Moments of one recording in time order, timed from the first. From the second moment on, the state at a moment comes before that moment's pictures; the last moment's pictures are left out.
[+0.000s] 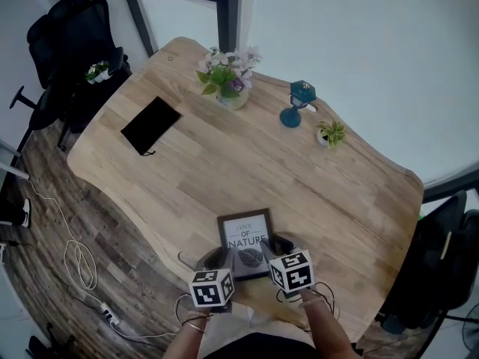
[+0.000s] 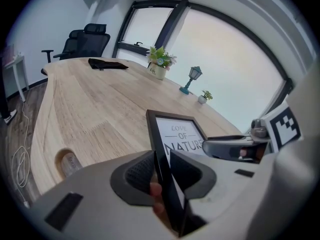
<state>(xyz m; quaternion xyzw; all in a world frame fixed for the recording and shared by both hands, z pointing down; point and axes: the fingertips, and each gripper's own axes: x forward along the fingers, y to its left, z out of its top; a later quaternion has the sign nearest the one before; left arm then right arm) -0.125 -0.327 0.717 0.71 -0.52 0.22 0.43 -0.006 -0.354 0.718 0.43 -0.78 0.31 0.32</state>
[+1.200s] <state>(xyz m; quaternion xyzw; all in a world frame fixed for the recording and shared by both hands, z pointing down) -0.135 -0.306 0.683 0.71 -0.54 0.21 0.40 -0.006 -0.339 0.678 0.46 -0.80 0.27 0.29</state>
